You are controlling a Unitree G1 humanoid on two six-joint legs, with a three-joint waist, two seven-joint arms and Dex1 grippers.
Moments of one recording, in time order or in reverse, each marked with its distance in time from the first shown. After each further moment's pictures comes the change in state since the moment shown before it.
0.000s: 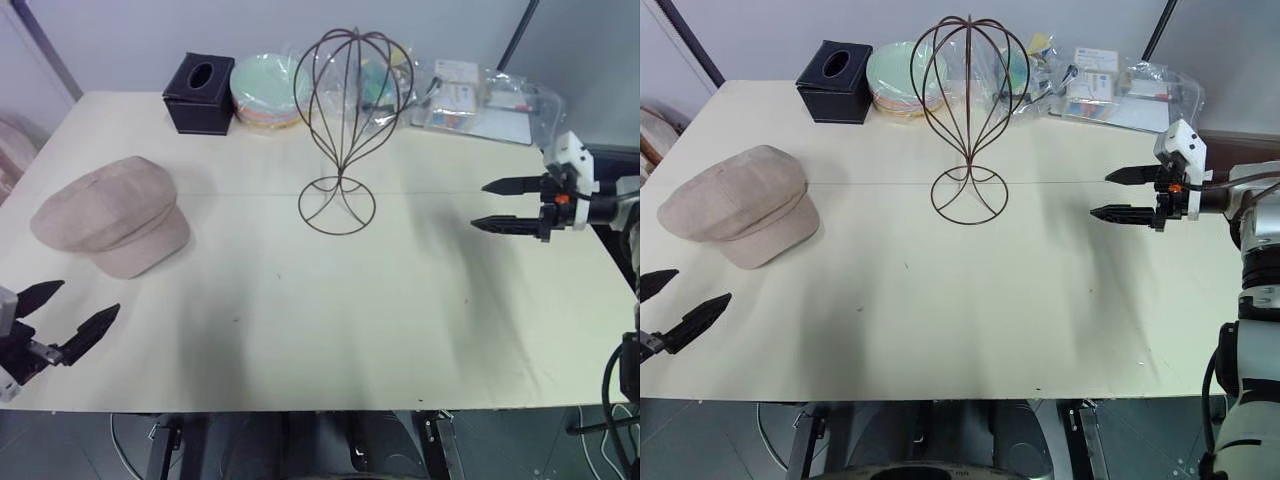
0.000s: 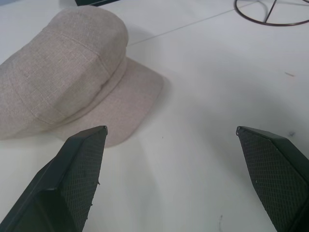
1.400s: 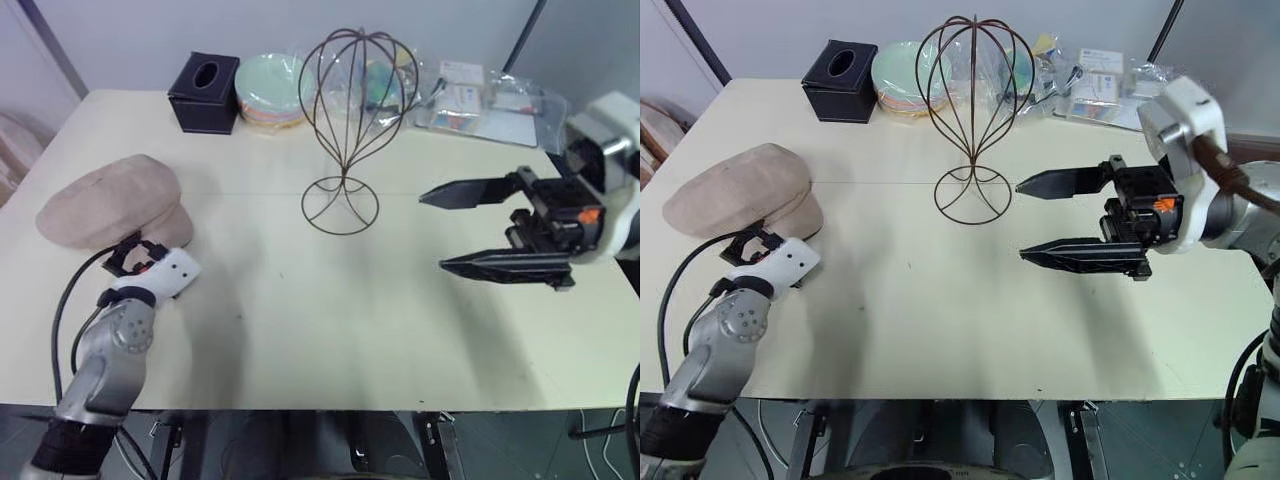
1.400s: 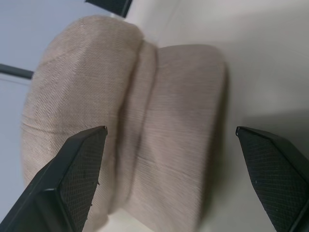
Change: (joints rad) left arm -0.638 -0.072 -0.995 0.478 1.229 -0.179 0.630; right arm 0.268 -0.031 -0.316 -1.158 0.897 0.837 -0.349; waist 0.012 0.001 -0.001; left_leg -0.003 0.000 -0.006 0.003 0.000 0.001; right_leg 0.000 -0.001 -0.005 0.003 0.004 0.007
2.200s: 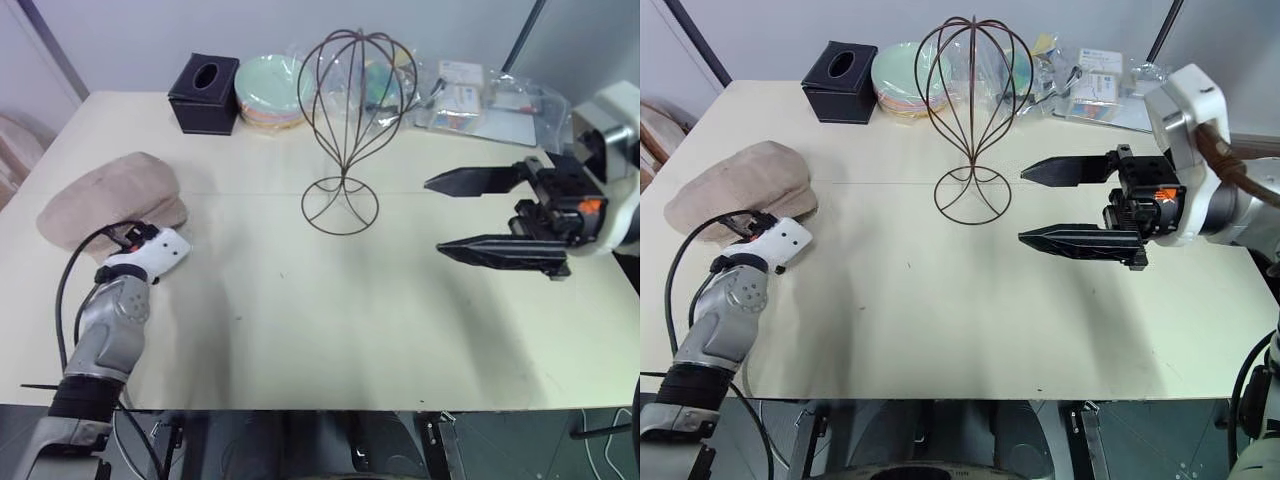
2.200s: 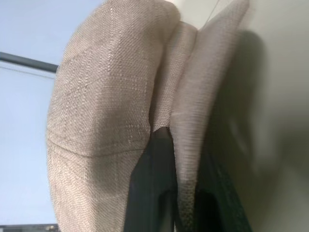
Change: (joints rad) left arm -0.144 0.013 0.034 0.295 0.020 -0.166 0.078; right arm 0.004 -0.028 0.000 0.025 0.017 -0.019 -0.078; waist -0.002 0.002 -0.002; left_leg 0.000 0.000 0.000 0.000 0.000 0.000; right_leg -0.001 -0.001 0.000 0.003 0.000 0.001
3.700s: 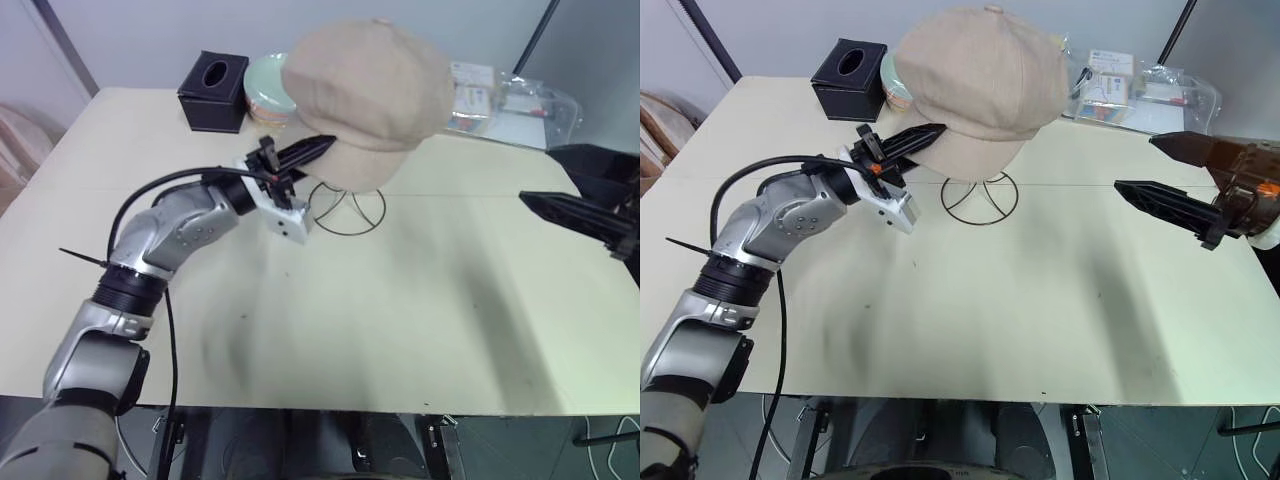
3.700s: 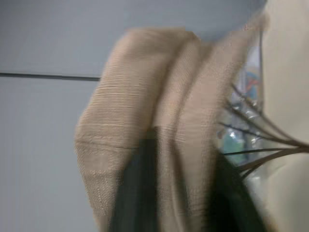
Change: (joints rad) left arm -0.578 -0.049 -0.255 0.093 0.087 -1.010 -0.148; right arm 0.351 -0.069 -0.357 0.010 -0.178 -0.117 -0.153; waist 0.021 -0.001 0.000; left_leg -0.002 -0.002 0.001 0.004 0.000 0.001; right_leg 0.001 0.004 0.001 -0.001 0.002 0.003
